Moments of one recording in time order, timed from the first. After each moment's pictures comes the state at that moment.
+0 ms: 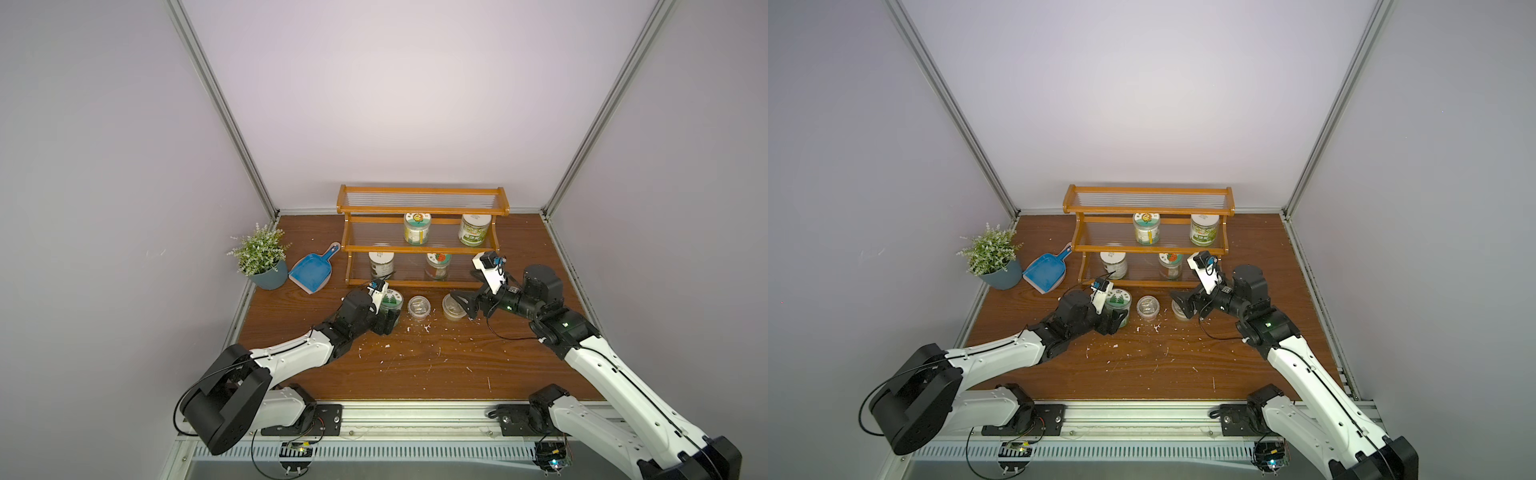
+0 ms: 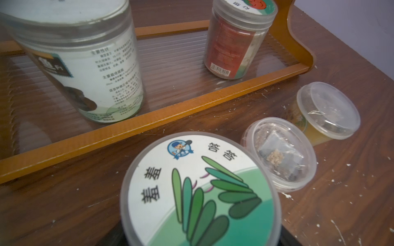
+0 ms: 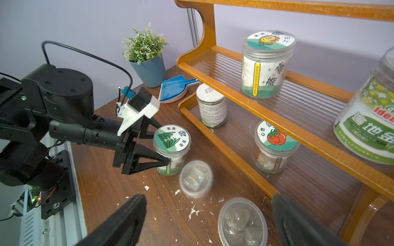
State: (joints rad) left arm -0.64 1.28 0.44 0.27 0.02 -0.19; right arm 0.43 0.90 0.75 -0.23 -0.43 -0.04
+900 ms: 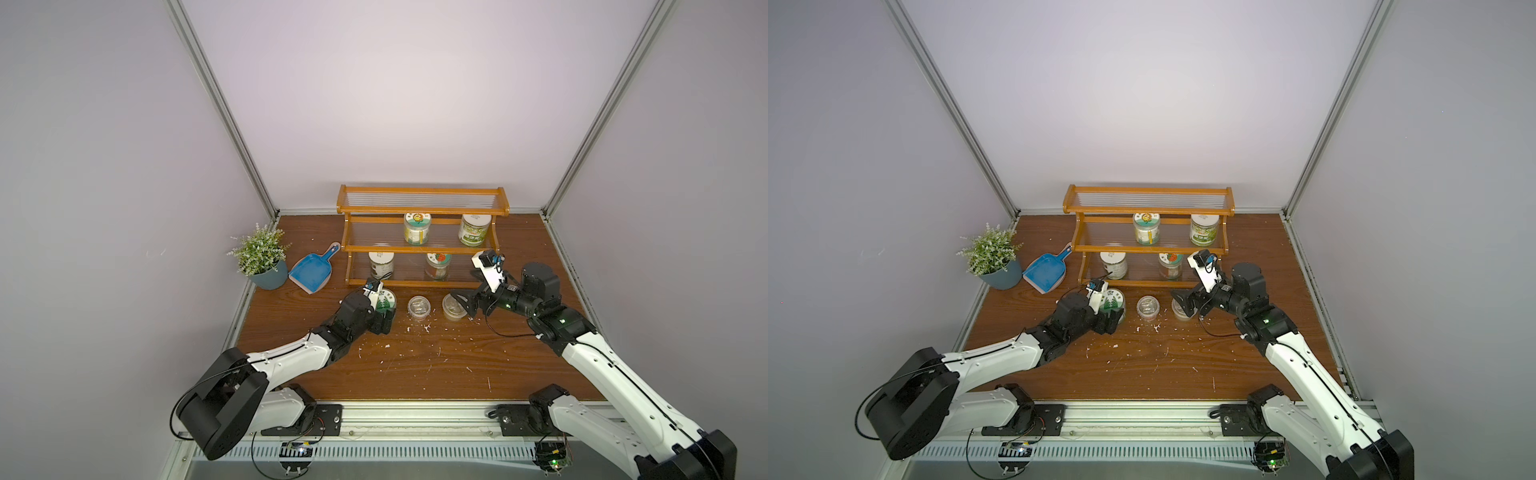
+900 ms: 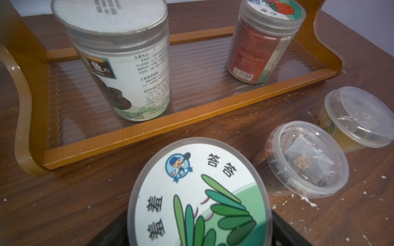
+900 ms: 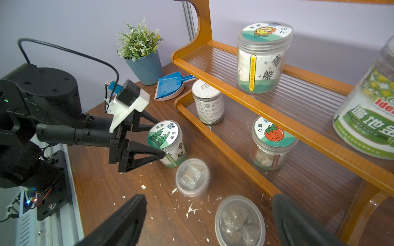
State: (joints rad) left arm -0.64 1.24 0.41 0.26 -0.09 -0.20; right arm 0.41 0.93 0.75 -0.23 -0.43 -0.04
